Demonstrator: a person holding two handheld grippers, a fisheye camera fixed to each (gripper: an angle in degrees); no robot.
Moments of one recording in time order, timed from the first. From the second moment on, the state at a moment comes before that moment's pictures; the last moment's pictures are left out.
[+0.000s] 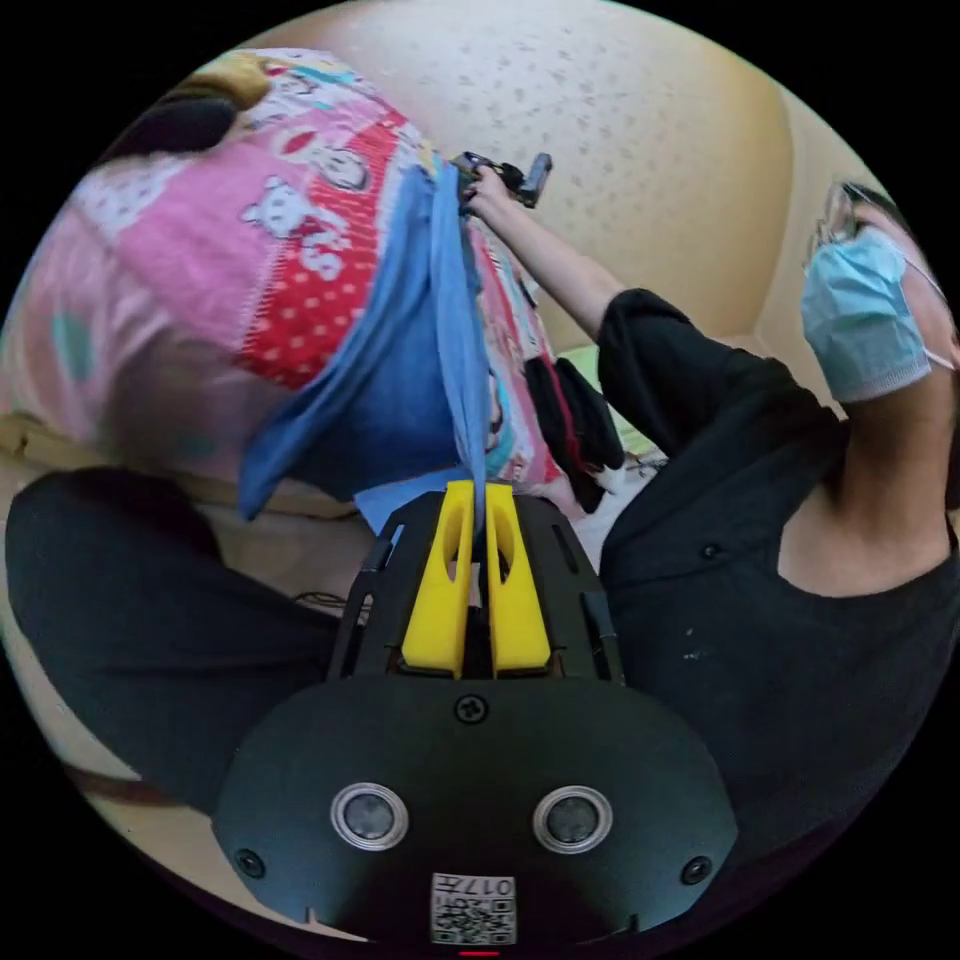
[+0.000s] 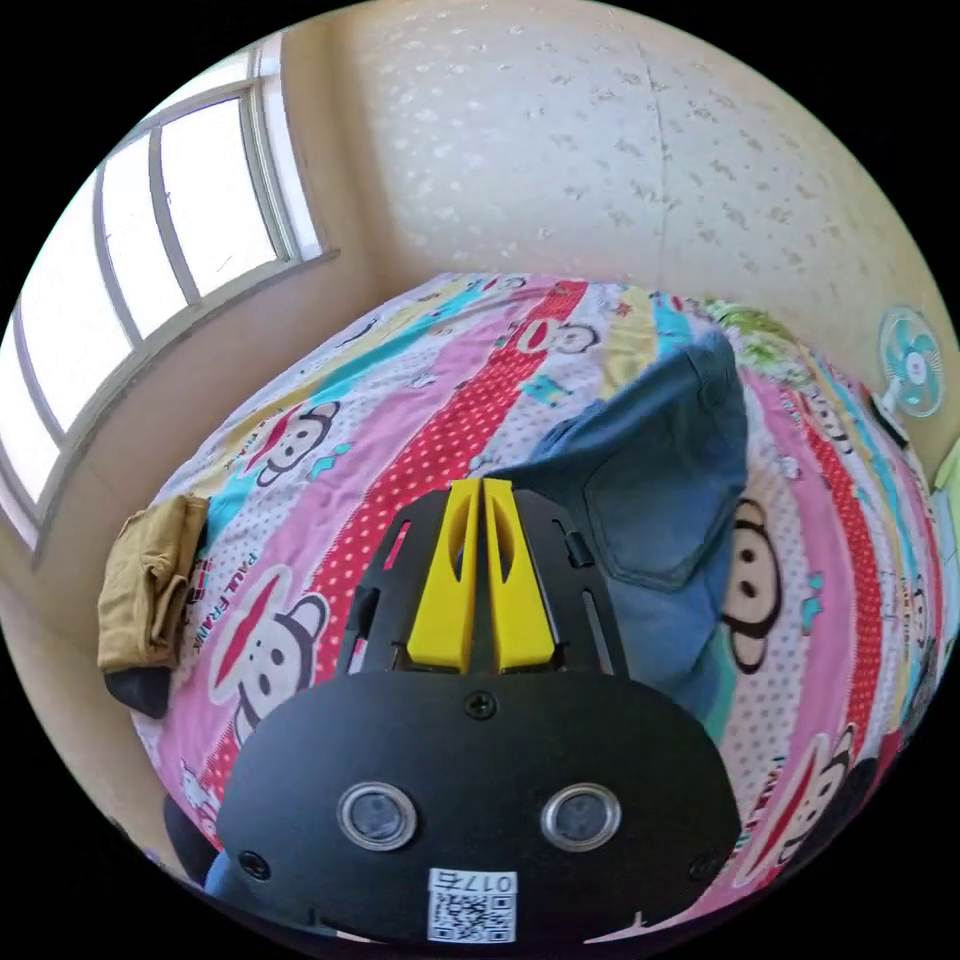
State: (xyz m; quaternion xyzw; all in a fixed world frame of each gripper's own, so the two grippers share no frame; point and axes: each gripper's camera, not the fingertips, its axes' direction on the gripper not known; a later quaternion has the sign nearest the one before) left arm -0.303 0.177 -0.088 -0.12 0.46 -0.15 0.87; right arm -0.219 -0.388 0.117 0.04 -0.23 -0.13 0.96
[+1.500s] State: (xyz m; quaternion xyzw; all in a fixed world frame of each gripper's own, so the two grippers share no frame) left arm -0.247 0.043 -0.013 -0.17 0.46 -0.03 0.87; right arm 0.136 -0.003 0.057 -0.22 -0.48 -0.22 0.82
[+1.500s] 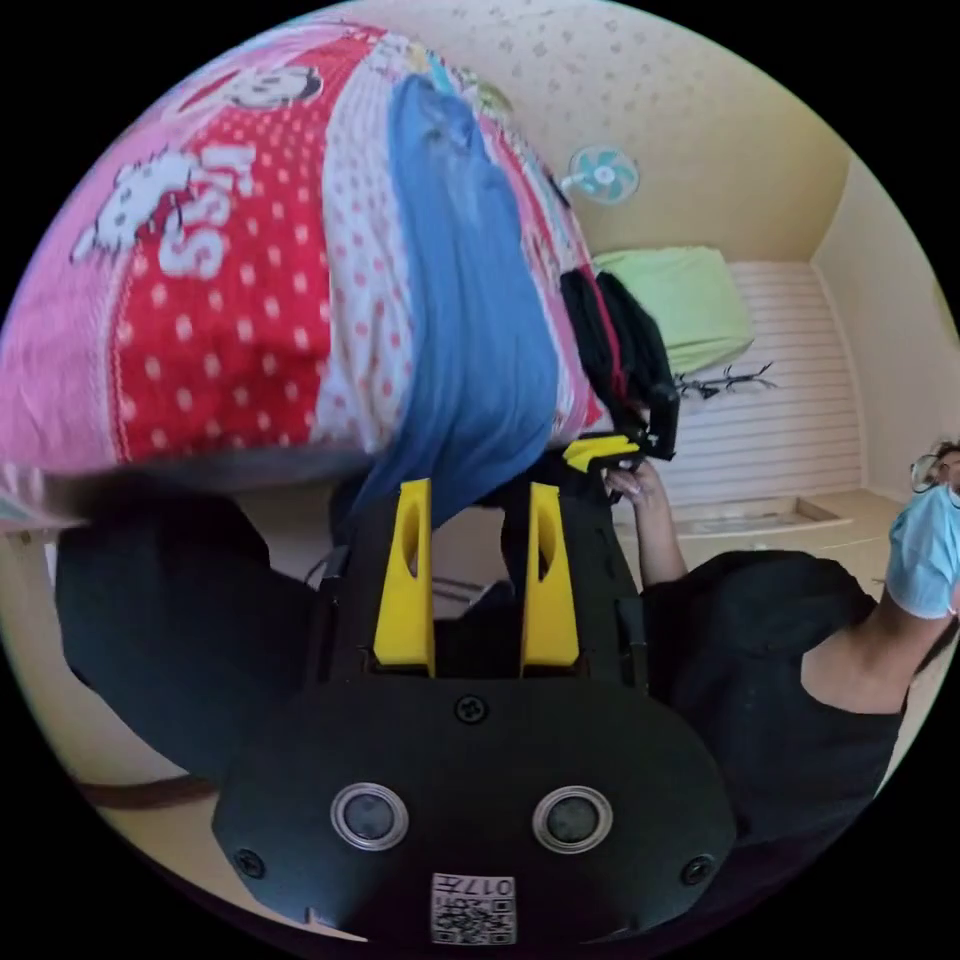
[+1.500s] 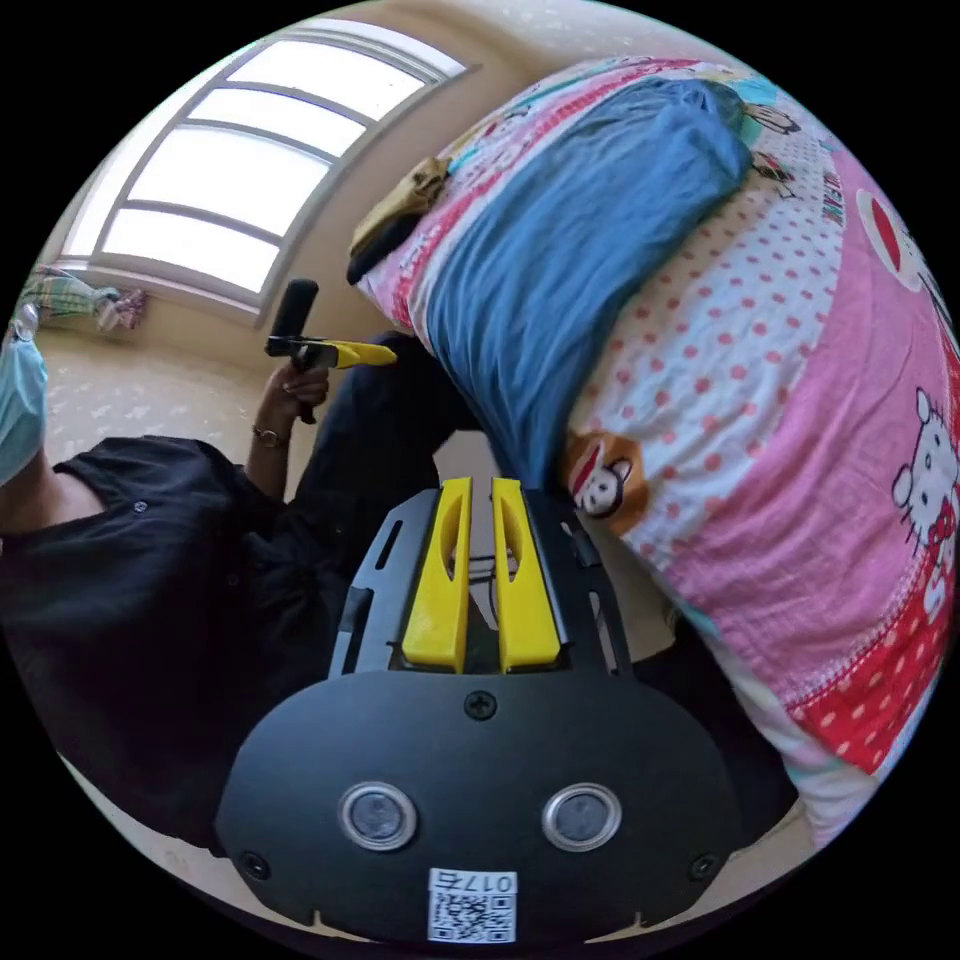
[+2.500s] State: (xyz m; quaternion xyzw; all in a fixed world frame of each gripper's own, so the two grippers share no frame) left arm -0.288 0.001 0.001 -0.16 0.58 -0.02 0.80; right arm 0.221 -0.058 0.028 -0.12 -0.63 -0.08 0.76
